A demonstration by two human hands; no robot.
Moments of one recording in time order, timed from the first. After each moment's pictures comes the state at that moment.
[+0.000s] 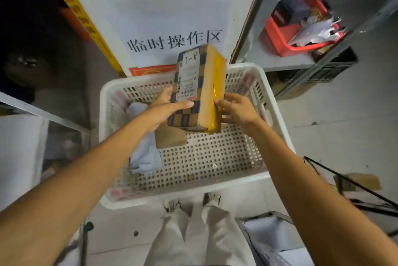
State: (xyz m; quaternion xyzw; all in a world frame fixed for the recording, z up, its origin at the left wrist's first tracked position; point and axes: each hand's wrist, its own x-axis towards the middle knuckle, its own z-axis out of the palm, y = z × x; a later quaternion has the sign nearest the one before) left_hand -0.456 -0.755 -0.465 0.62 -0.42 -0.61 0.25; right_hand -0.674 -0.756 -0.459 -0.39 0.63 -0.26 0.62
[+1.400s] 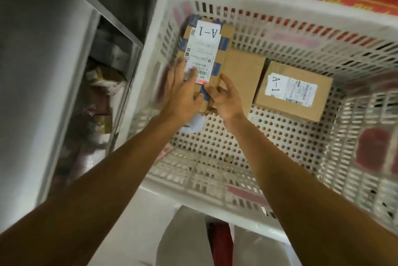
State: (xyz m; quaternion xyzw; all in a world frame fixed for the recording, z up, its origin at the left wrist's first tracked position) left_hand -0.356 -0.706 -0.648 0.82 -0.51 -0.23 0.05; right_hand -0.467 -0.757 -0.685 -0.31 0.58 -0.15 0.74
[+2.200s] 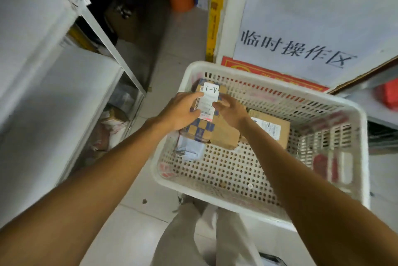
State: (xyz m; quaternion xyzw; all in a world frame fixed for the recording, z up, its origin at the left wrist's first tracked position) left_hand -0.297 -0.690 -0.505 0.75 -0.54 -0.35 0.18; right_hand -0.456 -0.772 -0.507 -0.64 0.54 -0.02 0.54
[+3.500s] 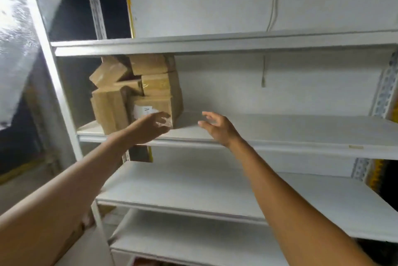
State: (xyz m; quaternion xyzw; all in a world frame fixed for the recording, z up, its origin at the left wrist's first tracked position) left_hand -0.263 -0.014 -0.047 0.96 0.03 0.15 0.23; right_hand -0.171 -0.223 -0.076 -0.80 -0.29 -0.03 0.51
